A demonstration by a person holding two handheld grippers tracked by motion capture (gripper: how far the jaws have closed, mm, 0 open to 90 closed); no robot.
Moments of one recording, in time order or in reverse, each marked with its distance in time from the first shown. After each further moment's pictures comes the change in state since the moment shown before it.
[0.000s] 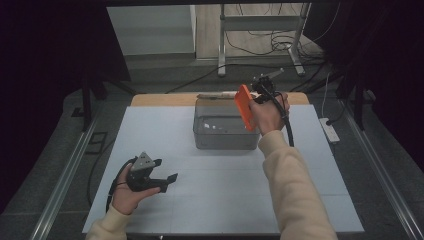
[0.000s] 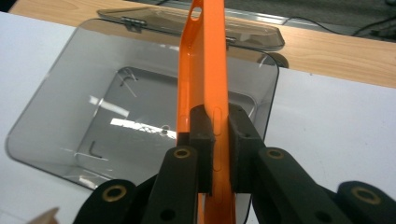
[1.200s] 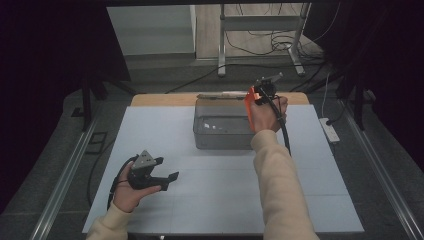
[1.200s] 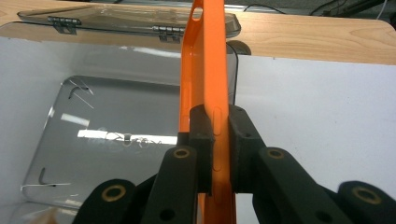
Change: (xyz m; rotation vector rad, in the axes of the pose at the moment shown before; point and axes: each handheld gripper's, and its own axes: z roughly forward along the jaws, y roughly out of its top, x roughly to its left) left arm 0.002 0.003 0.003 -0.008 -0.010 0.007; right arm -0.007 -0.005 0.023 0.011 -0.148 0.100
